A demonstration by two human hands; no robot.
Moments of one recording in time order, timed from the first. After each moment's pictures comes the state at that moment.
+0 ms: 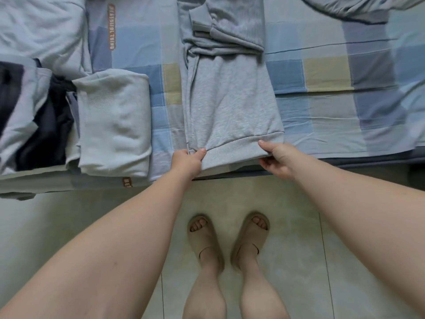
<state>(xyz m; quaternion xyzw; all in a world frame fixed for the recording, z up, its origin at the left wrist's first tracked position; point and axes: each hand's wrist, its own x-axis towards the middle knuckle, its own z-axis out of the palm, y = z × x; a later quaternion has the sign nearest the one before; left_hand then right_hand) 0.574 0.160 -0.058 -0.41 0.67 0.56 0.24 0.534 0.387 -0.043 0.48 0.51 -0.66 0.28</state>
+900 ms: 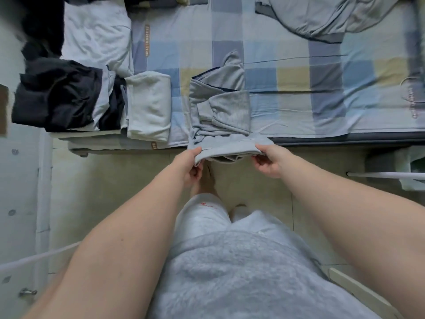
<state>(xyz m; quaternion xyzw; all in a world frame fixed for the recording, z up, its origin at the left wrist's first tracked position) 0.702 0.187 0.200 -0.54 0.45 0.63 0.32 0.653 0.414 0.199 0.54 0.44 -0.64 0.33</state>
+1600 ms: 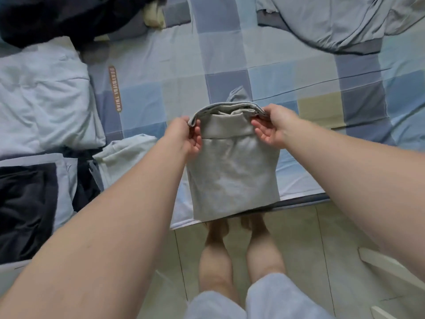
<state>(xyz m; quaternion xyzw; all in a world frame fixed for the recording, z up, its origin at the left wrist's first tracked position) 0.312 0.132 0.068 -0.56 0.39 0.67 0.28 0.295 0.340 0.075 0.53 0.53 -0.60 0.27</state>
